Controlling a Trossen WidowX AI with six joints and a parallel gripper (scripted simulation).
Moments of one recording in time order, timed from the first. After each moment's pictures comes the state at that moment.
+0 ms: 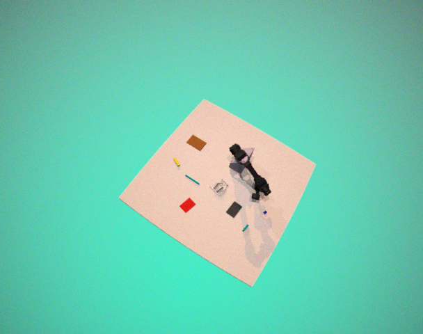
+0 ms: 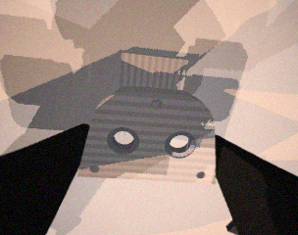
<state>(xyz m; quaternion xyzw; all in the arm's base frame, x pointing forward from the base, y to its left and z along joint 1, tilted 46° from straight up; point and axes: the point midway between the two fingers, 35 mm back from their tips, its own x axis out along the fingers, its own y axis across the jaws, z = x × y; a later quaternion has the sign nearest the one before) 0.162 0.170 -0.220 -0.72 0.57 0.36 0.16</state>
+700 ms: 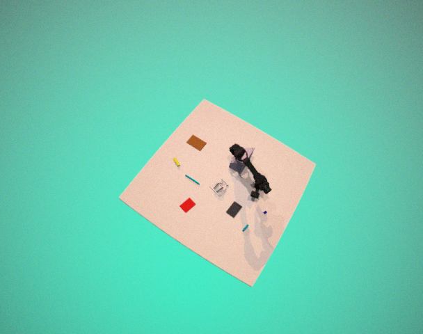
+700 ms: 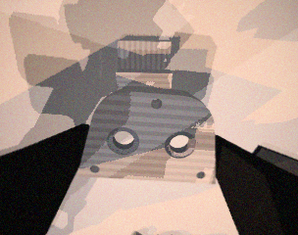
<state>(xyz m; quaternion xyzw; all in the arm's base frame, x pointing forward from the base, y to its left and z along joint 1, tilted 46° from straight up) 0.166 0.194 -0.186 -0.71 0.59 0.34 0.20</state>
